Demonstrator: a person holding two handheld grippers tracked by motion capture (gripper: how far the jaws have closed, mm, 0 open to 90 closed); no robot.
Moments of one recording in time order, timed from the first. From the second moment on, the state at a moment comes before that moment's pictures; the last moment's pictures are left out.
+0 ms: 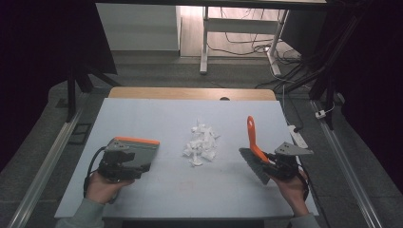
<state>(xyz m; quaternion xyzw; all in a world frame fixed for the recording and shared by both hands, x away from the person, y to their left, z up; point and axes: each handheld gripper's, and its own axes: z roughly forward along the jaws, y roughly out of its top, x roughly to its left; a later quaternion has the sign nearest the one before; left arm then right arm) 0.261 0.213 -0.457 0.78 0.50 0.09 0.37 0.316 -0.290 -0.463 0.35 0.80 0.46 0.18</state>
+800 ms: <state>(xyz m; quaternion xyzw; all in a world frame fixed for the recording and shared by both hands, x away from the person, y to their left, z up) 0.250 0.236 -0.459 0.79 0.53 0.09 0.29 0.316 -0.286 -0.465 0.35 0.80 0.45 0.18</state>
